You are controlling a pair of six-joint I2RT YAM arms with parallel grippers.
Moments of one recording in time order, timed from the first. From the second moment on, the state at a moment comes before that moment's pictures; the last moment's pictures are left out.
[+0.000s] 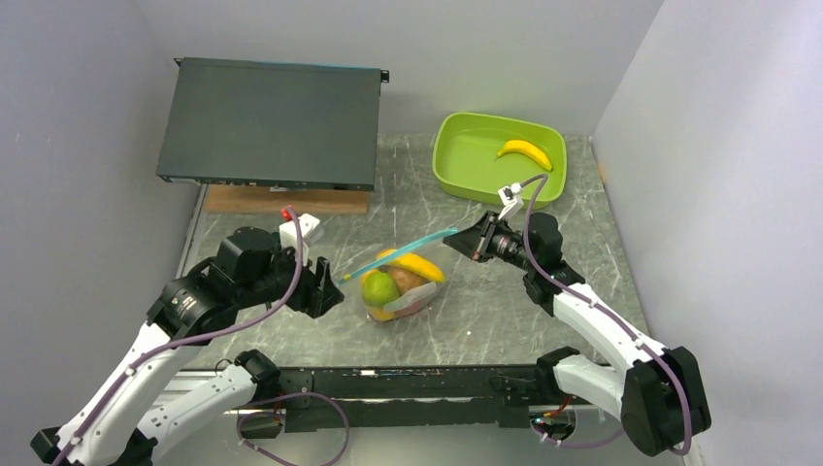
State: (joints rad) left arm -0.67 0.72 1.05 -0.97 0.20 -0.26; right arm 0.35 1.03 0.51 0.34 -0.59 0.77
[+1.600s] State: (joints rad) left arm -0.67 0.63 1.05 -0.96 0.22 -0.33; right arm 0.44 0.69 0.76 -0.46 0.32 0.70
